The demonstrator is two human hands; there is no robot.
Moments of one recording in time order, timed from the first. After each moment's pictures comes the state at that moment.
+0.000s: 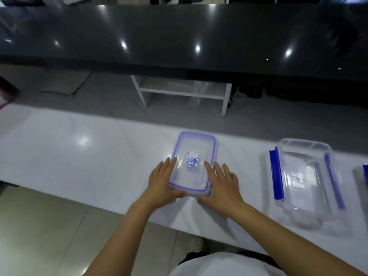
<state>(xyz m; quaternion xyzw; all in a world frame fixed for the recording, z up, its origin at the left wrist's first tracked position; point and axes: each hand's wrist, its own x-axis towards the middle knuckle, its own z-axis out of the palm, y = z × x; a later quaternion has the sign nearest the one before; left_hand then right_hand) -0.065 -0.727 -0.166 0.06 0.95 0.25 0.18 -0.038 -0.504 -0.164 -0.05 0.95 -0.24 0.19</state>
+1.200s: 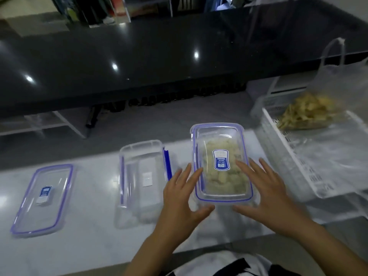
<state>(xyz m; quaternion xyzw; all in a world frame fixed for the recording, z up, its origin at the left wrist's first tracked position) 0.070 -0.277 -0.085 0.27 0.88 0.38 0.14 0.150 -0.050 -0.063 0.10 0.94 -0.31 0.06</state>
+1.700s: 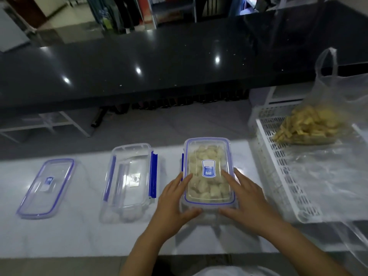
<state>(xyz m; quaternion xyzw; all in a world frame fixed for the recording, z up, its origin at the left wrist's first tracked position) 0.071 -0.229 -0.140 0.20 0.90 0.36 0.16 0.128 0.014 -0.124 0.03 0.95 -0.30 0.11</state>
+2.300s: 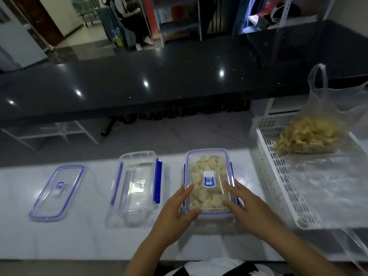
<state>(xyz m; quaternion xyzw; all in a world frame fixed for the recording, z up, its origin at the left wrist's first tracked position) 0.082 -0.227 -0.128 0.15 0.88 0.41 0.19 0.133 0.018 -0.130 0.05 0.90 -0.43 0.04</state>
